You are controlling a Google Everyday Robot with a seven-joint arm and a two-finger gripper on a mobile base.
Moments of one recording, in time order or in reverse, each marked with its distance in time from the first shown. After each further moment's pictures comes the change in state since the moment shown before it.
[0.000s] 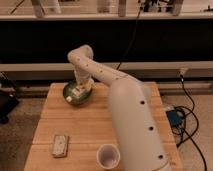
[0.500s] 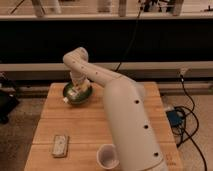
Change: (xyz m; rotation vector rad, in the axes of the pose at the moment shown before) arm -0.005 -0.013 0.009 0.032 0.028 -0.014
